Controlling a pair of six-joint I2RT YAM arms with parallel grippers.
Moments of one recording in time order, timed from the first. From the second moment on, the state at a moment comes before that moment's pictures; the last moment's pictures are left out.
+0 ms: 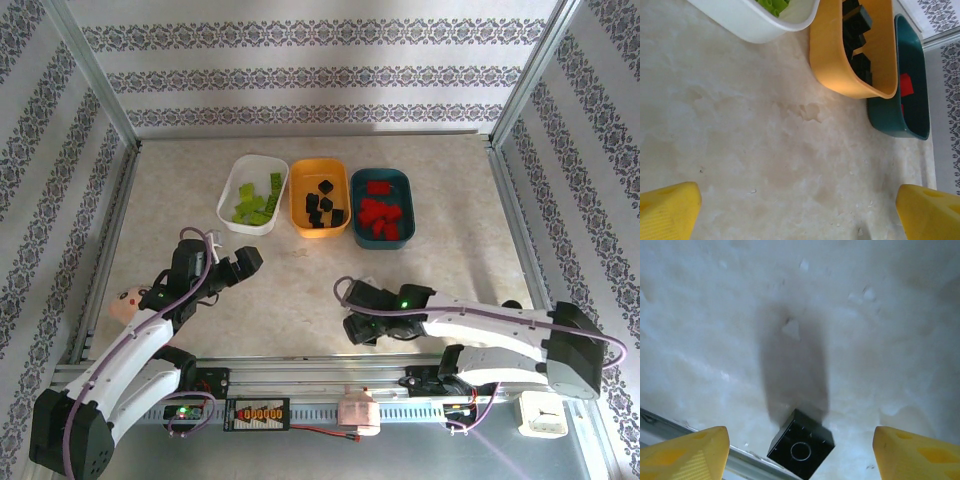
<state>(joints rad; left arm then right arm) -0.28 0.83 0.44 -0.26 0.27 -0.80 1.12 1.18 0.68 -0.82 0.15 0.69</state>
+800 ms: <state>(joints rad) -0.28 0.84 0.44 -0.26 0.27 -0.79 1.14 1.31 0.68 -0.76 0.14 0.73</state>
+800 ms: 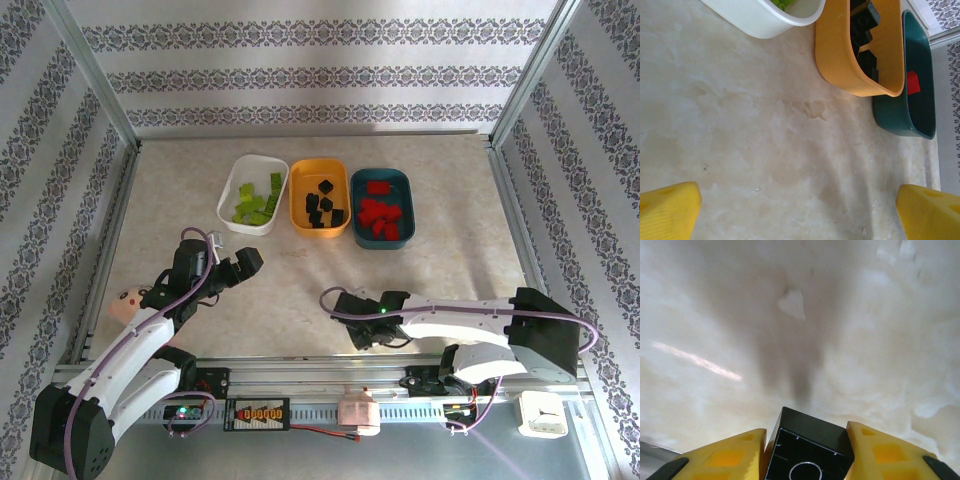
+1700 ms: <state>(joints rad) -0.28 0.75 0.53 -0.38 0.08 -0.76 0.59 1.95 1.54 -0.56 0.11 0.33</state>
